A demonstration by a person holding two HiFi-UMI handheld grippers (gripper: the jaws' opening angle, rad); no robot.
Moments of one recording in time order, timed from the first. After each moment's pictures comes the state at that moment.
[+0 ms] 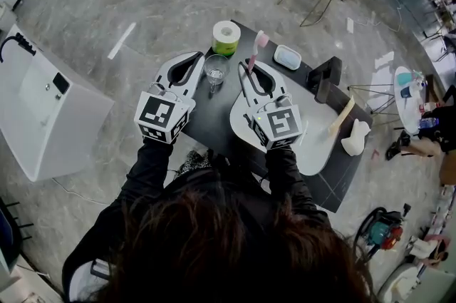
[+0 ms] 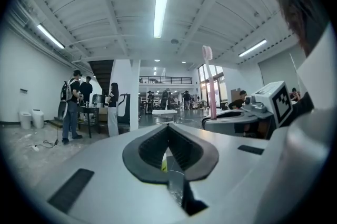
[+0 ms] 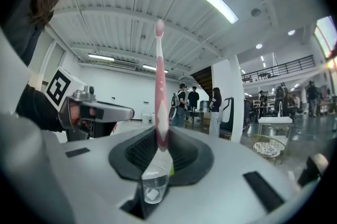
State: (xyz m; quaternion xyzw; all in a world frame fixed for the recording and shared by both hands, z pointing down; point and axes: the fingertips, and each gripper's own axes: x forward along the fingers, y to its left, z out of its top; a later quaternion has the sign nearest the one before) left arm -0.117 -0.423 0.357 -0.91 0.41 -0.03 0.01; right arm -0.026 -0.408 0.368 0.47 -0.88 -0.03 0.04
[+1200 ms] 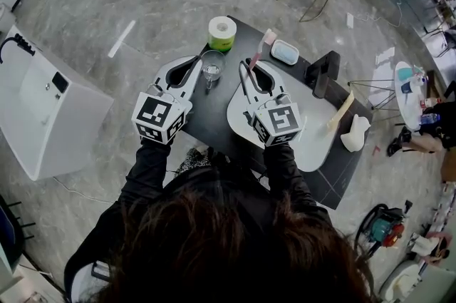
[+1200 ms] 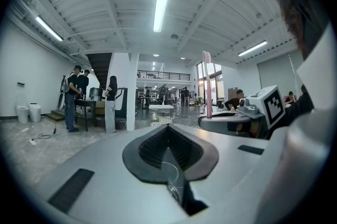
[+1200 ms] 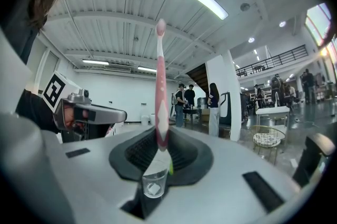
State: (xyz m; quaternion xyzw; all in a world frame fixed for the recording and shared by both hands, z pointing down) left arm -0.106 -0.412 0.378 -0.92 0.40 -0.04 -0.02; right arm -0.005 -0.407 0.388 0.48 -0.87 0.01 0.02
